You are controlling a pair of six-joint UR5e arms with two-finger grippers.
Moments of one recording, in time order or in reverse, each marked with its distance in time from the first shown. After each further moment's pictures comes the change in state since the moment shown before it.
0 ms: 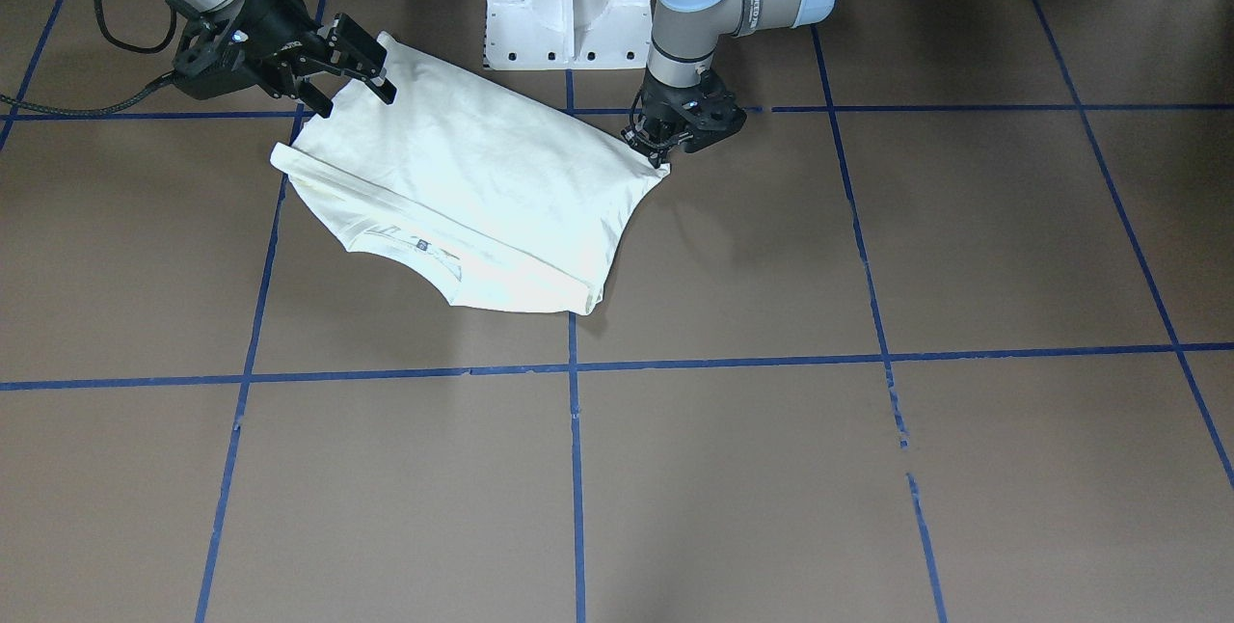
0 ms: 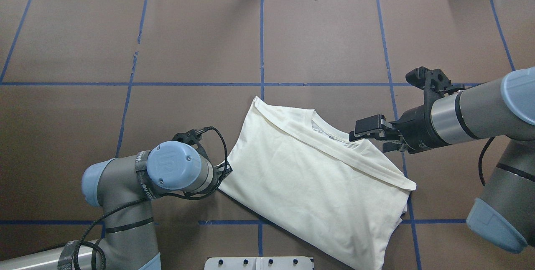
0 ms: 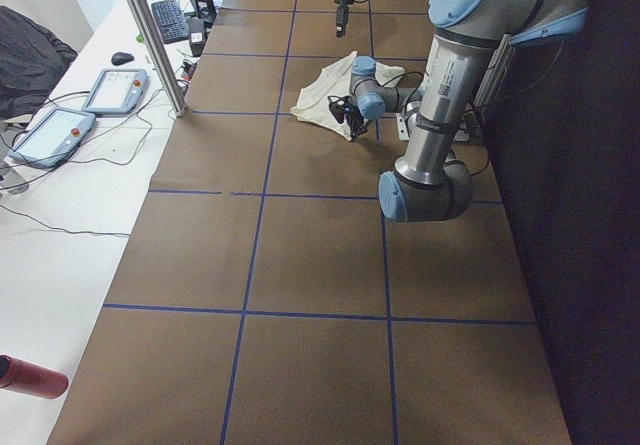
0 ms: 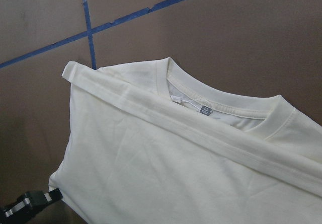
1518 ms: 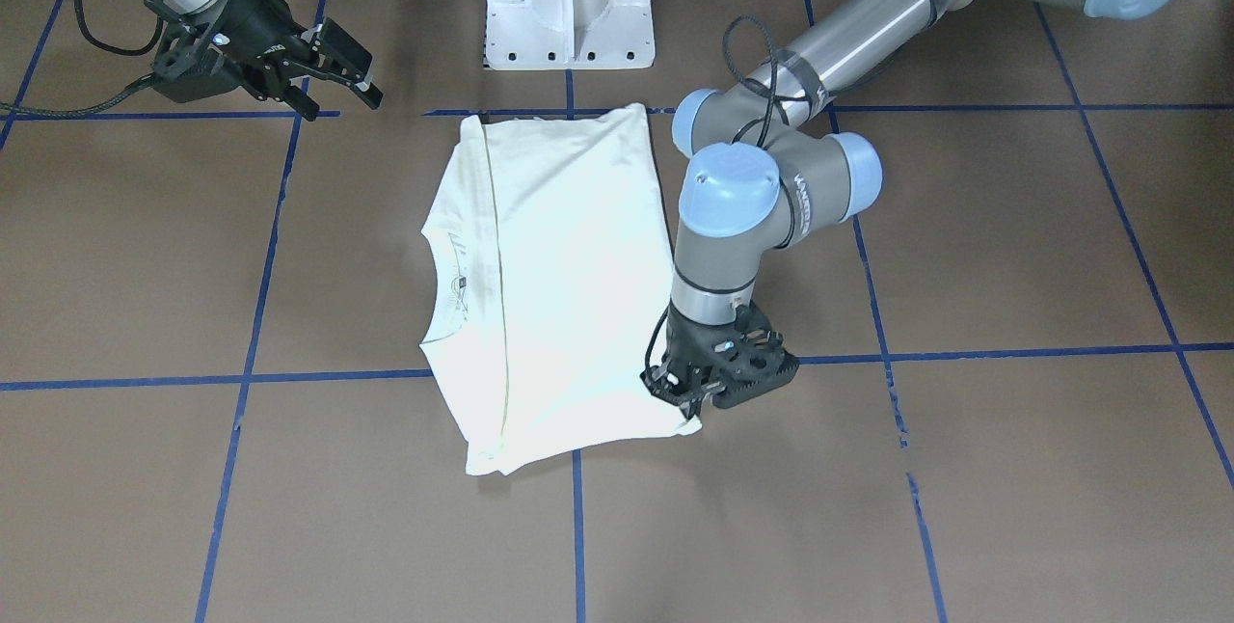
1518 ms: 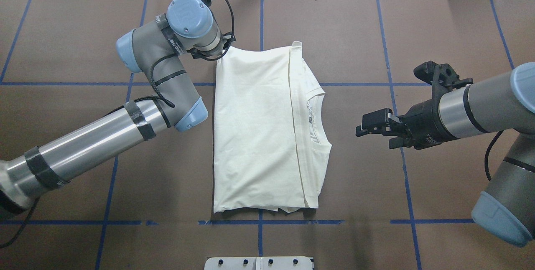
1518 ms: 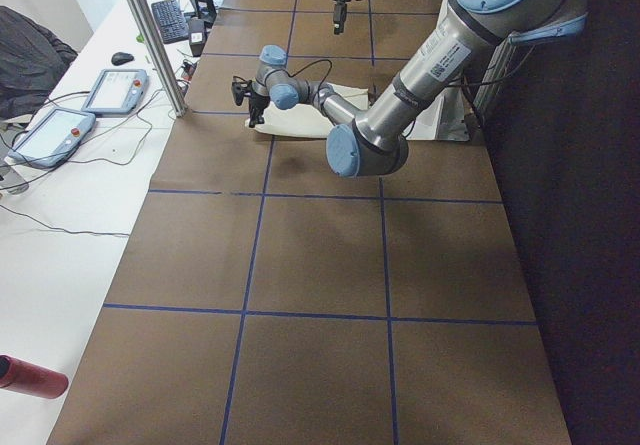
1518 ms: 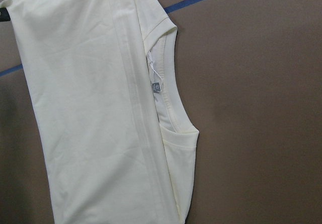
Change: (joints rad) left arm -0.390 -0.415 0.695 -0.331 0.031 0.396; right arm 0.034 -0.009 0.000 -0.008 0.022 0.000
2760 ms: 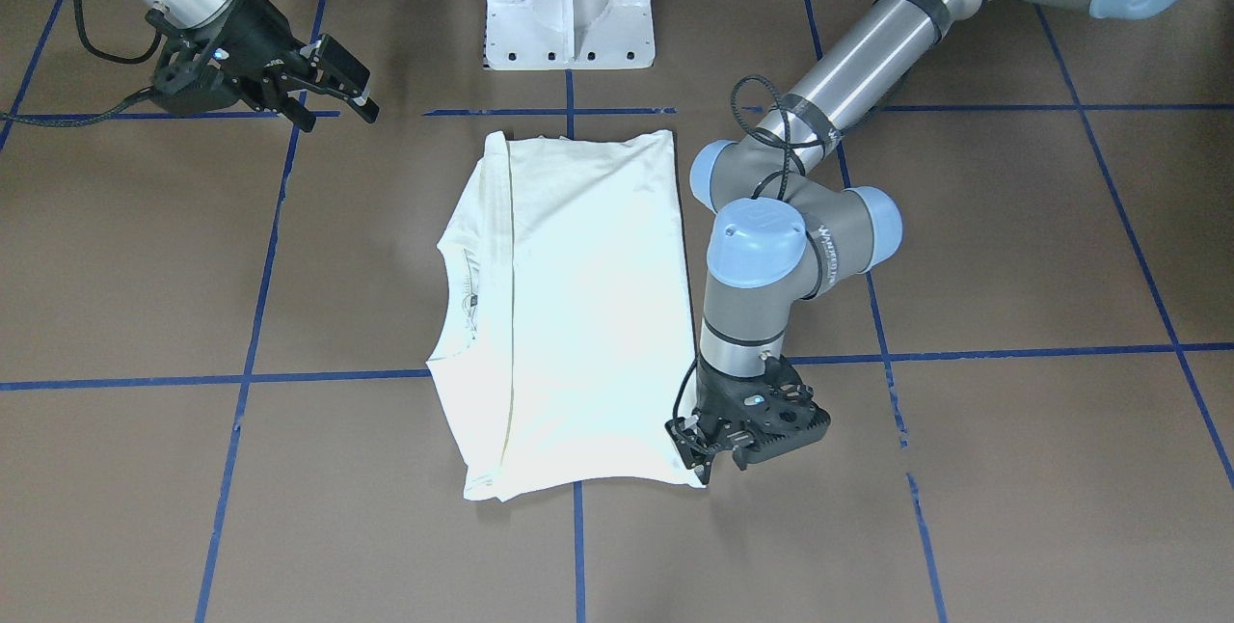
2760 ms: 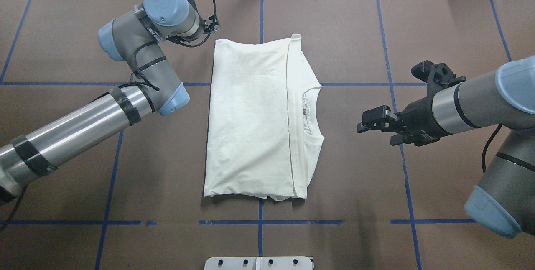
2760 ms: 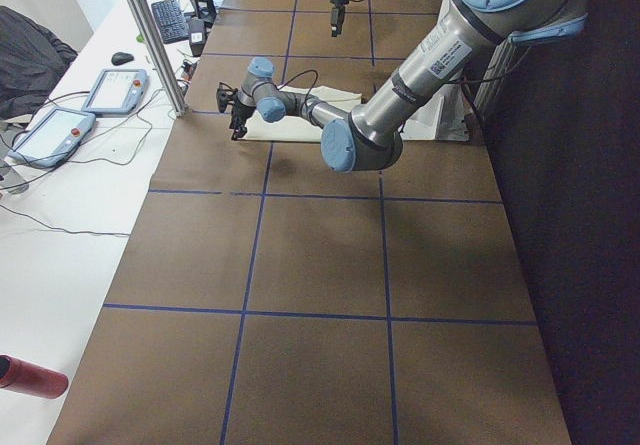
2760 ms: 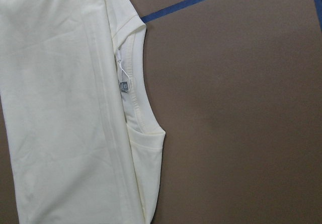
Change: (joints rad) left arm -0.068 0.064 0.014 -0.083 -0.015 0.126; right arm 0.007 0.026 -0.051 -0.052 -0.013 -0.013
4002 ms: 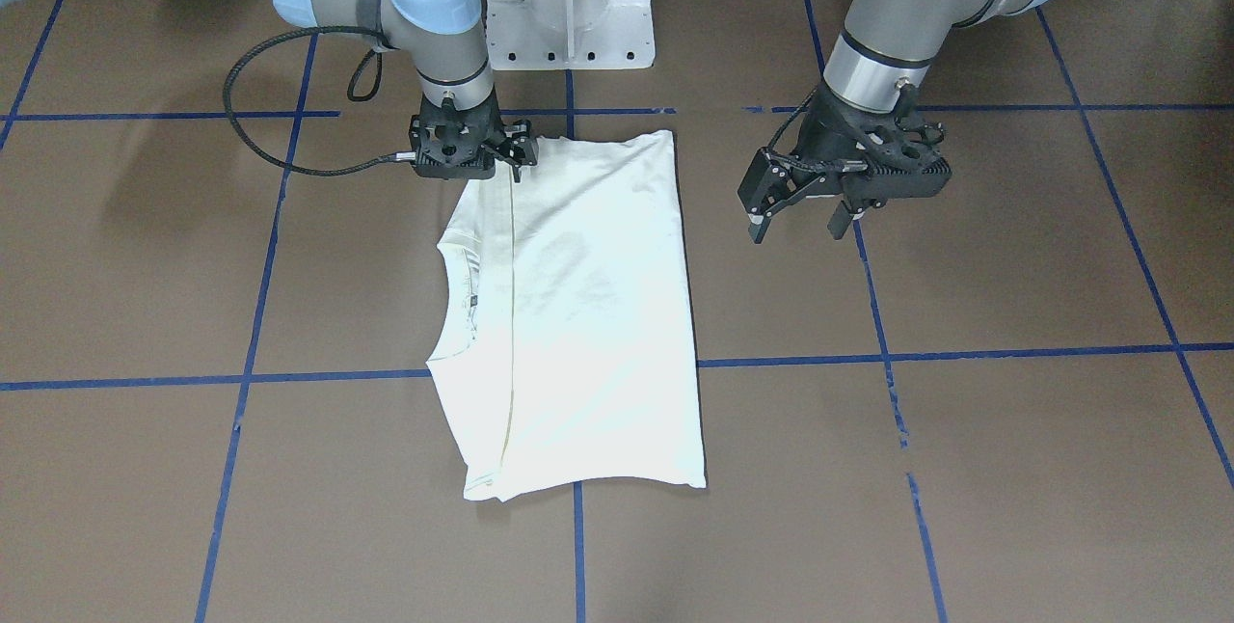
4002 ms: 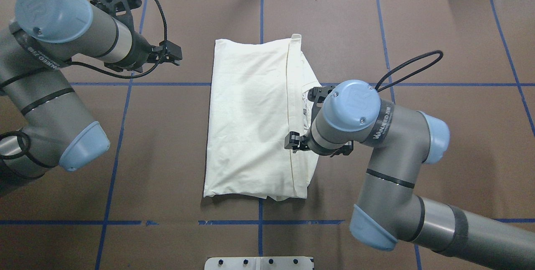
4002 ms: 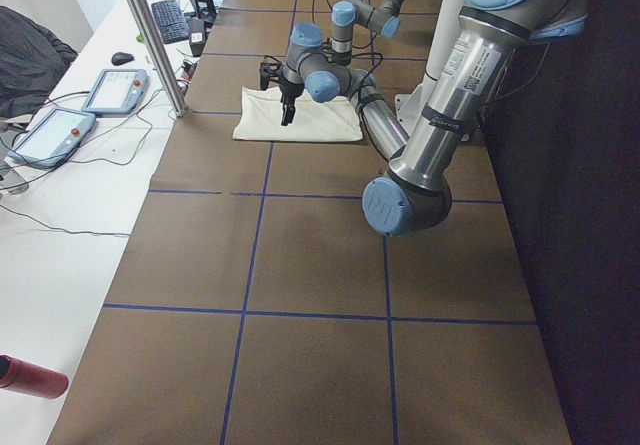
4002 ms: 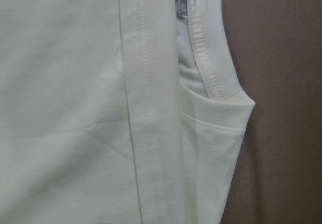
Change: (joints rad) left arm 0.010 0.368 -0.832 0.428 -0.173 0.118; right arm -0.295 0.458 -0.326 -0.462 -0.273 -0.114
